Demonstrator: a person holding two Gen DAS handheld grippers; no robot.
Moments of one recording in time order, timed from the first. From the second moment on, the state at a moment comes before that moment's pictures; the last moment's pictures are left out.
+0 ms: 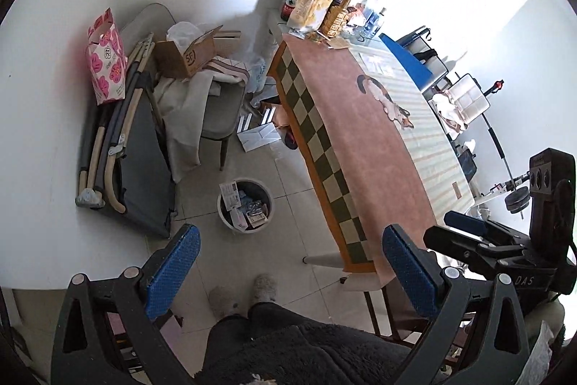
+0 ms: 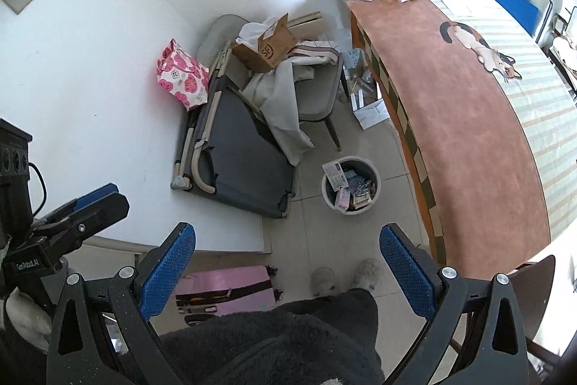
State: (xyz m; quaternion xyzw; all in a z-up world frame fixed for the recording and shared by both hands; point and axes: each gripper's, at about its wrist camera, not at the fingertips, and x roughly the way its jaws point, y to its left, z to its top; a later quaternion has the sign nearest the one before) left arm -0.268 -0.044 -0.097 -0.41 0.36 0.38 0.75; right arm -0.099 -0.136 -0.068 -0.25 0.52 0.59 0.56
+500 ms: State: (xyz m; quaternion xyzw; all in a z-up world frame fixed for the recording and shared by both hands) left arm -0.261 -0.059 -0.093 -0.41 0.34 0.39 0.75; right arm -0.091 -0.145 -0.057 -0.25 0.51 0.61 0.56
